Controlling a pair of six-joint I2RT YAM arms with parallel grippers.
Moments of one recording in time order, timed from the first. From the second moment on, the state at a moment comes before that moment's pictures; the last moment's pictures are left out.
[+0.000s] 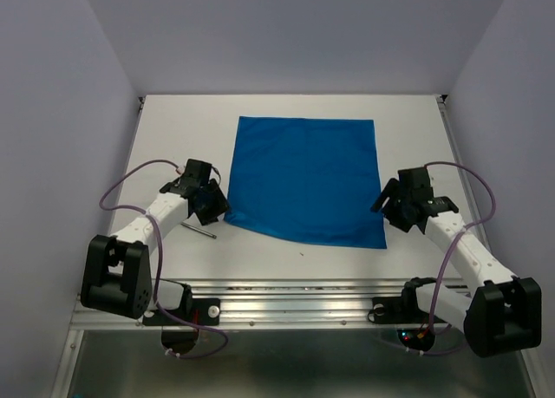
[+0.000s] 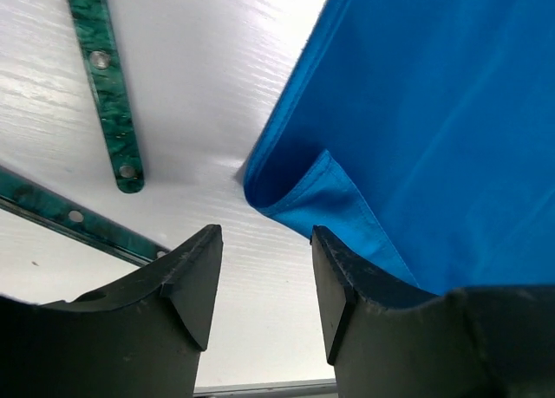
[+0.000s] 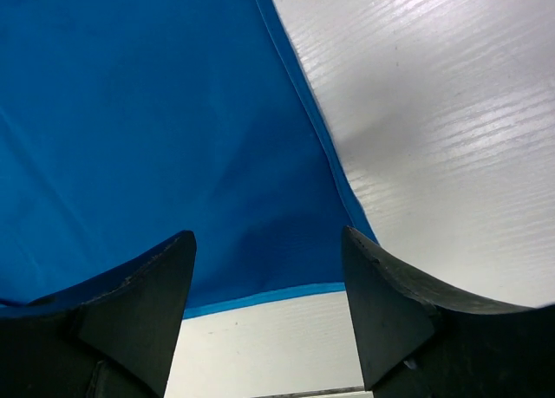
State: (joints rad) left arm -0.23 1.31 0.75 -0.53 0.04 -0.73; right arm 0.15 1.07 0.69 -0.60 0.10 0.75
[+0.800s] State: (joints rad) left arm -0.42 1.61 0.95 -0.62 -0.17 -0.78; right arm 0.15 1.09 0.67 -0.57 0.08 0.75
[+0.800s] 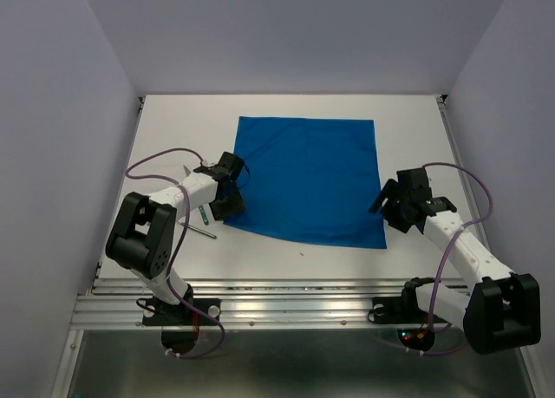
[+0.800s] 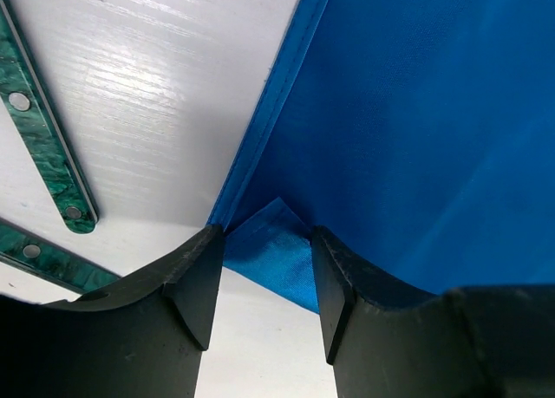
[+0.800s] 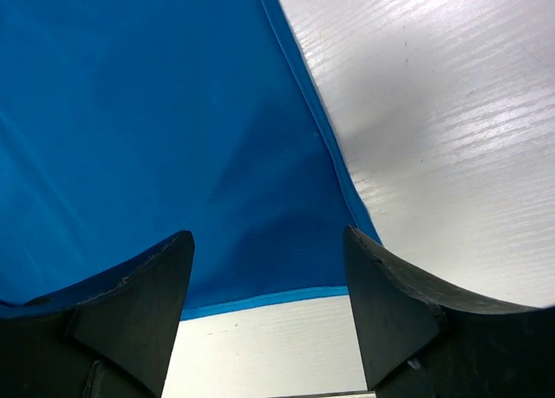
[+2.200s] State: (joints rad) left arm -0.44 1.58 0.97 -0.66 -0.15 -0.72; right arm 0.15 1.07 0.61 -0.59 0.08 0.77
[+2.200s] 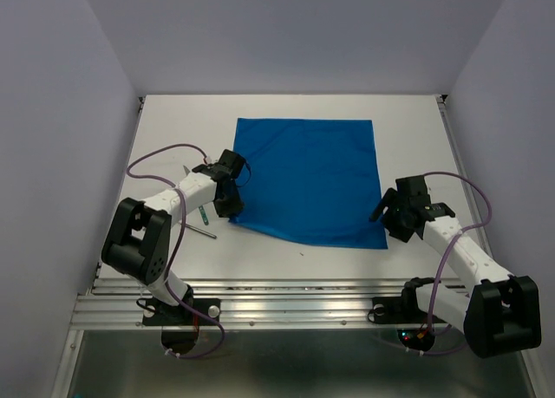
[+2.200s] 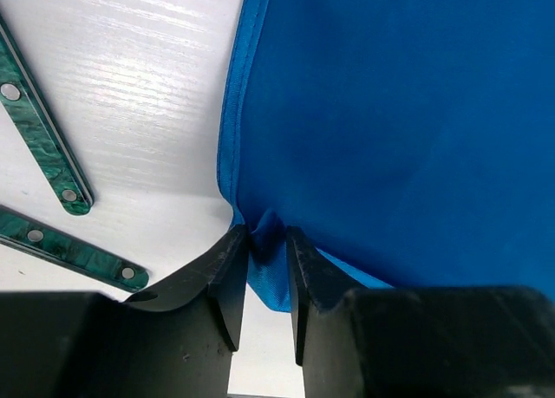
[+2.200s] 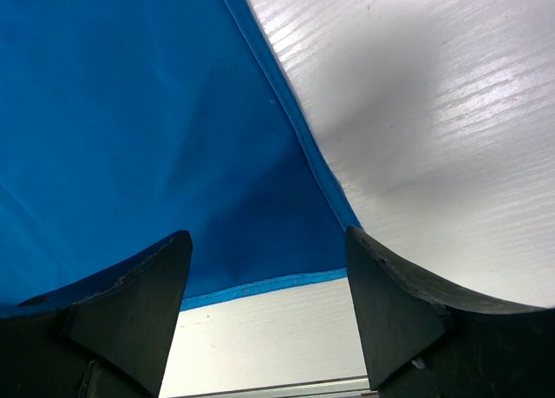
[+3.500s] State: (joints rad) left arm -0.46 1.44 0.96 -0.69 -0.15 -0.73; right arm 0.15 1.11 0.55 -0.60 0.07 0.84
